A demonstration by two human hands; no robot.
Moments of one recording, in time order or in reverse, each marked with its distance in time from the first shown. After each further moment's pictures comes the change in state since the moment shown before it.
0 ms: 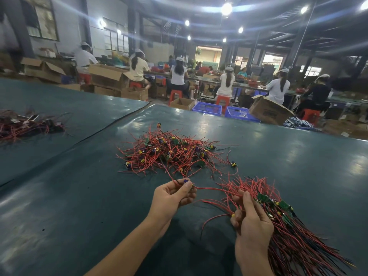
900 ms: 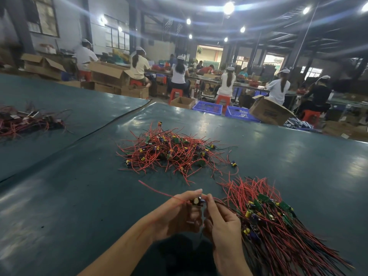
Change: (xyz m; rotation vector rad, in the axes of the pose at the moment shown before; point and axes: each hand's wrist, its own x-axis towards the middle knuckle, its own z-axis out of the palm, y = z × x) left_hand -0.014 0.012 0.002 0.030 -0.548 -0.462; right_hand -0.035 0.016 0.025 -0.254 -0.289 0.179
